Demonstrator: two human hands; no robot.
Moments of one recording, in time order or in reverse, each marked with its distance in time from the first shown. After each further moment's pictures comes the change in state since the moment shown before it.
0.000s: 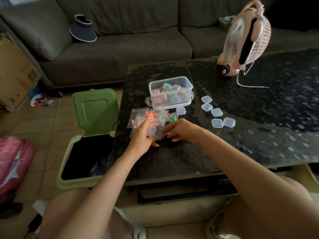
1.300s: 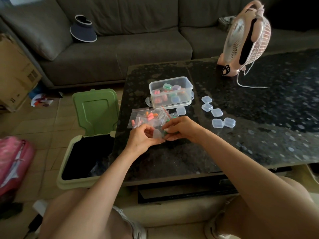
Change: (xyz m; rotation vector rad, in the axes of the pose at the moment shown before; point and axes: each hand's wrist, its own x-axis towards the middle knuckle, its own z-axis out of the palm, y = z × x) left_hand -0.002 0.002 -0.007 0.052 0.074 -0.134; right_hand -0.003 0.000 -0.004 0.312 -0.043 -0.052
